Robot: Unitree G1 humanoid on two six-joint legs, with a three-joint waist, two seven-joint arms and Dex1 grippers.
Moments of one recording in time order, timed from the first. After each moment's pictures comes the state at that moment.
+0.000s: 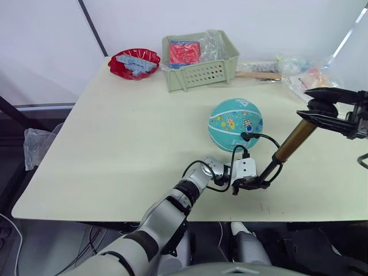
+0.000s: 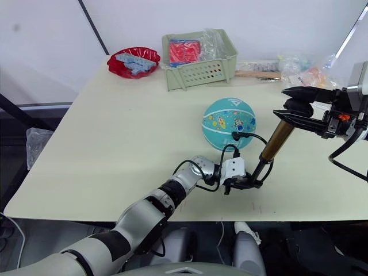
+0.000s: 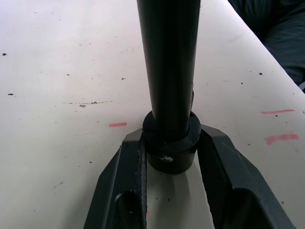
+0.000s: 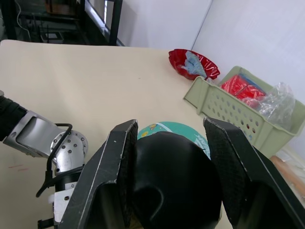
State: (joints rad) left arm -0.77 -0.09 -0.44 1.10 0.20 -0.31 -0.97; right arm -0.29 -1.04 -0.45 -0.42 0.85 0.56 0.99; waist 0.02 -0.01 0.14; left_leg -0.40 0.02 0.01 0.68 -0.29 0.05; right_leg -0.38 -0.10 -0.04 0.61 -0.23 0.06
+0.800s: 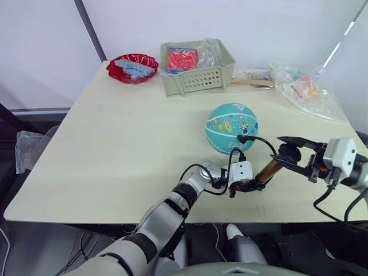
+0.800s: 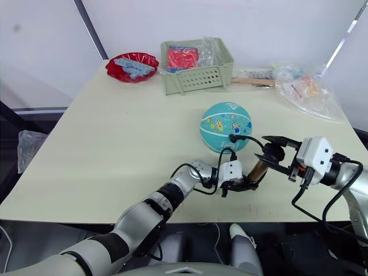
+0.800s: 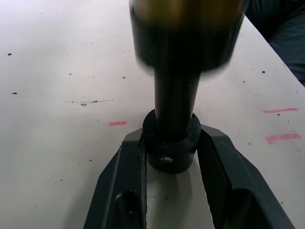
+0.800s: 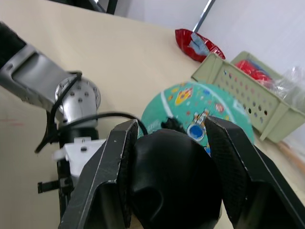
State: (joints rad) left arm -0.75 -0.07 -0.45 1.11 0.22 -0.31 -0.95; right arm 0.06 -0.73 -0.19 -0.35 0.43 -0.01 1.00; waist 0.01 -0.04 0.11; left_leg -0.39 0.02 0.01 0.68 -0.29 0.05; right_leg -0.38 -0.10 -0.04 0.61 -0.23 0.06
